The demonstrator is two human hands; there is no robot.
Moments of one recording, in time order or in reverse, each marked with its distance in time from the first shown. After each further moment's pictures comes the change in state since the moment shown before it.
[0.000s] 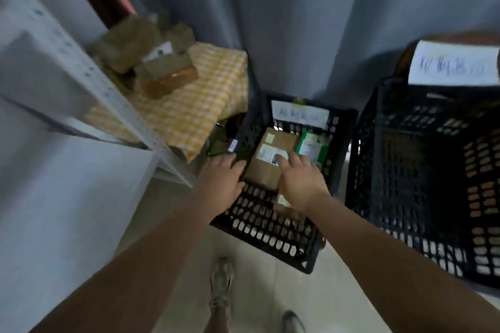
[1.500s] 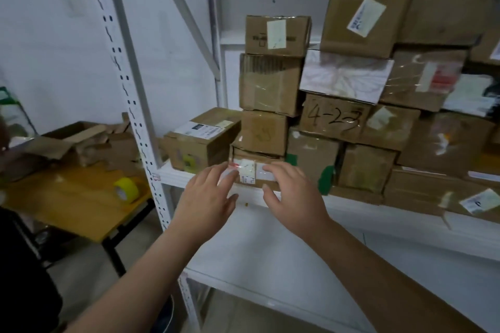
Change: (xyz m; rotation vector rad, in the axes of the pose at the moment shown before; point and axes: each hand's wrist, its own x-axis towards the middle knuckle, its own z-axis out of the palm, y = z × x) left_hand -0.996 -0.005 -0.173 0.392 0.509 -1.648; right_hand -0.635 -0.715 -0.022 0.424 0.111 -1.829
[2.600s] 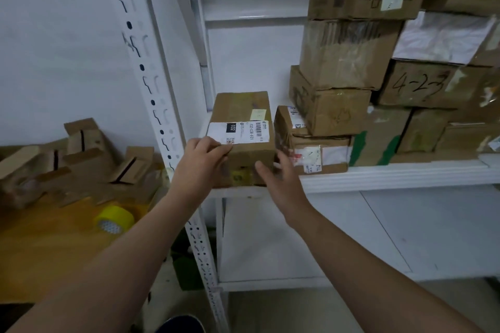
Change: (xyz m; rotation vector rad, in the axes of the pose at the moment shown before) left_hand 0.076 -0.235 0.051 -0.395 0.097 0.254; right_hand 0.100 -0.128 0.181 0.742 0.218 0.703
